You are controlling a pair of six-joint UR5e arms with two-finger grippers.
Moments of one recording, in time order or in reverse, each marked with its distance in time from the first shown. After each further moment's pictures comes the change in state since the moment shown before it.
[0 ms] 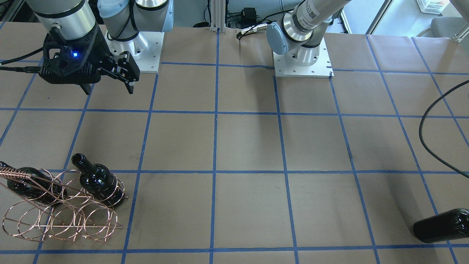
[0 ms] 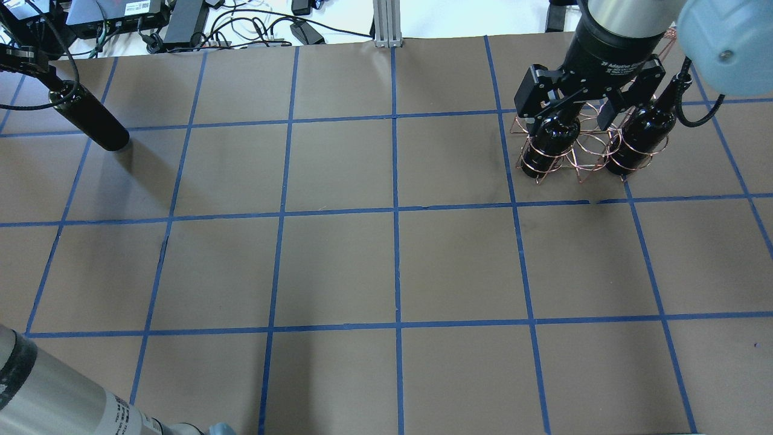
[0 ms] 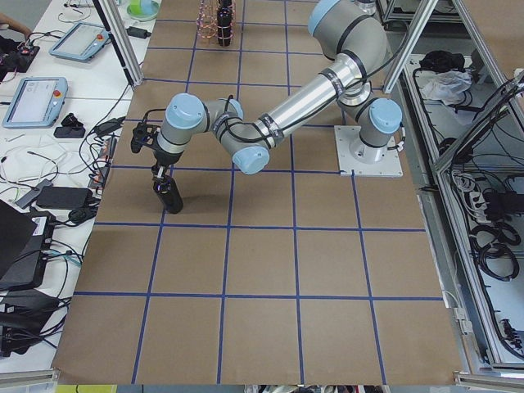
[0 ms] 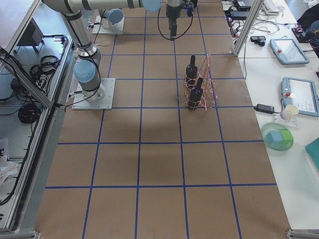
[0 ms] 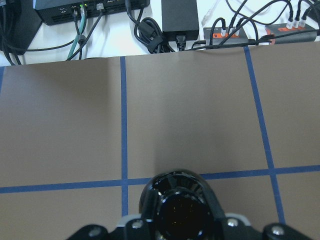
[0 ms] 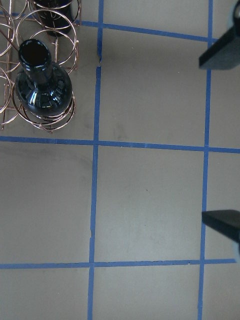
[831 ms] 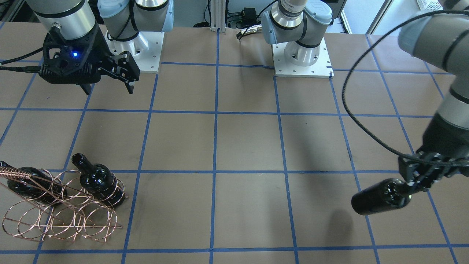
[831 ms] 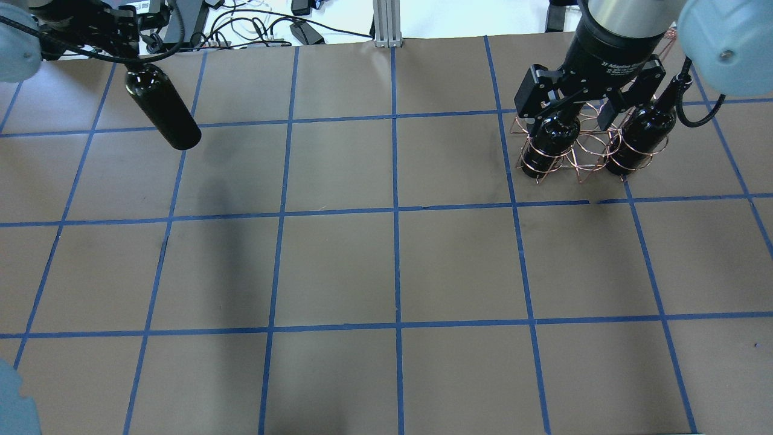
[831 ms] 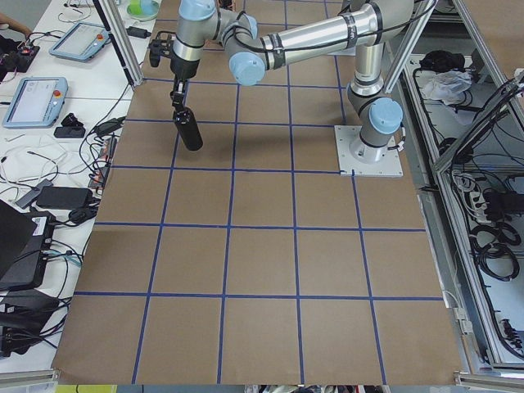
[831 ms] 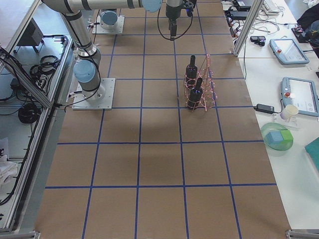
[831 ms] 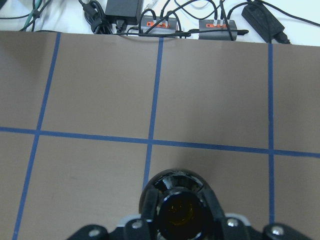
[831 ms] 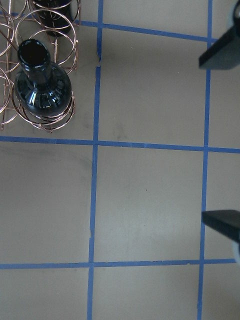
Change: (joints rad) left arm -0.387 0.241 -0.117 -0.148 0.277 -0.527; right arm 0.000 -0.001 0.000 0.002 0.000 0.000
